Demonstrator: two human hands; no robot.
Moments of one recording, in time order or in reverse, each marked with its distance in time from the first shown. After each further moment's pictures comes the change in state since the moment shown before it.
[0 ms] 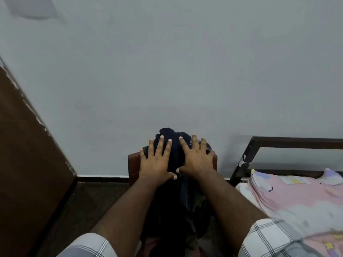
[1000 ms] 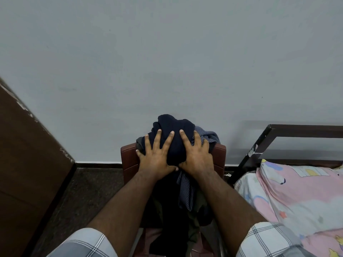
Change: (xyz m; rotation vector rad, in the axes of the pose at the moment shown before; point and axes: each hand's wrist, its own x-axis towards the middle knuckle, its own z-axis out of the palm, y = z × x) left_hand 0.061 -0.019 0.070 -0.209 -0.083 -0.045; right_hand 0.055 0.016 0.076 0.138 0.072 -0.008
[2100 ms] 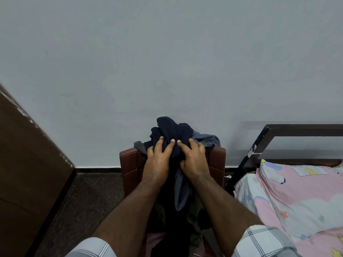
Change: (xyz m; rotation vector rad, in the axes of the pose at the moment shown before) left_hand -0.009 0.013 0.013 -0.098 0.224 0.040; right_hand -0.004 -0.006 0.012 0.238 0.155 -0.033
